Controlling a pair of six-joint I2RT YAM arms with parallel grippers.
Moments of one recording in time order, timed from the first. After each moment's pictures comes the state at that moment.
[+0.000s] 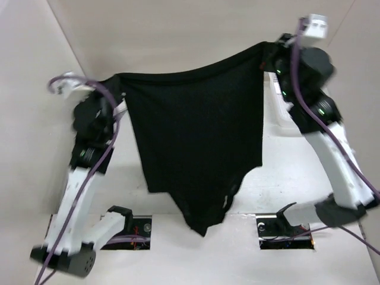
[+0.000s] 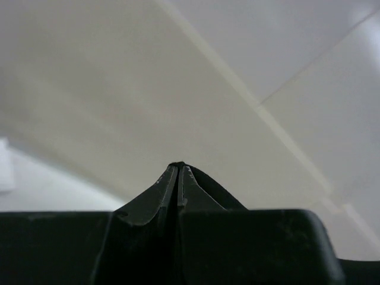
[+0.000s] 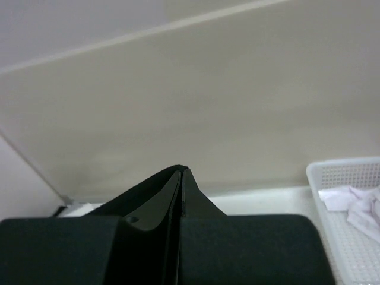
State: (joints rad) left arm -0.26 0.86 1.21 -0.05 -0.37 -0.74; right arm 0.58 1.30 1.89 -0.34 0.50 0.13
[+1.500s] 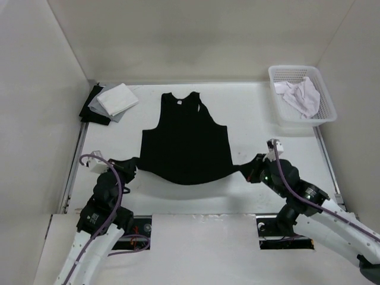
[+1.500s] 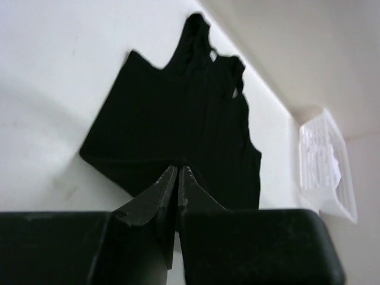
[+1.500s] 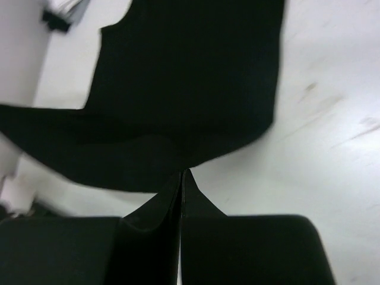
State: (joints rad) left arm -0.39 0.16 0.42 -0.50 -0.42 -0.91; right arm 0.75 0.55 0.54 -0.37 0.21 0.70
